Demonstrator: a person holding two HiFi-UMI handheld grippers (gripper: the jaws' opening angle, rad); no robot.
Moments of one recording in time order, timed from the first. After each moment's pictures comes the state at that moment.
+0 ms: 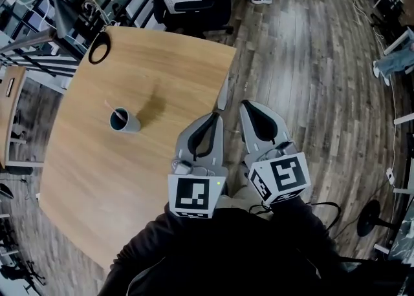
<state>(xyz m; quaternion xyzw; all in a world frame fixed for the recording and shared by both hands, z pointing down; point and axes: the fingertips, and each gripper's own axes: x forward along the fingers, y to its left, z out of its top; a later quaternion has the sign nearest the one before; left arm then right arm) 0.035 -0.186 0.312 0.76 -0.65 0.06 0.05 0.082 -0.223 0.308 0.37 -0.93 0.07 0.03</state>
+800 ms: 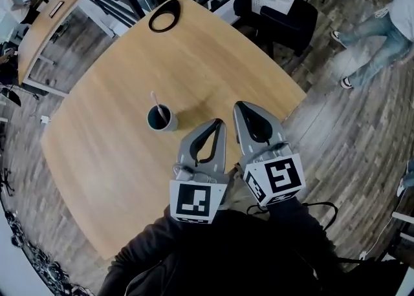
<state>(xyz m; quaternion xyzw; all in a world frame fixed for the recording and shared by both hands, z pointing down) -0.138 -0.235 0.329 0.59 -0.80 0.07 0.08 -0.133 -0.285 0.328 0.13 -0.99 0.09 0.05</state>
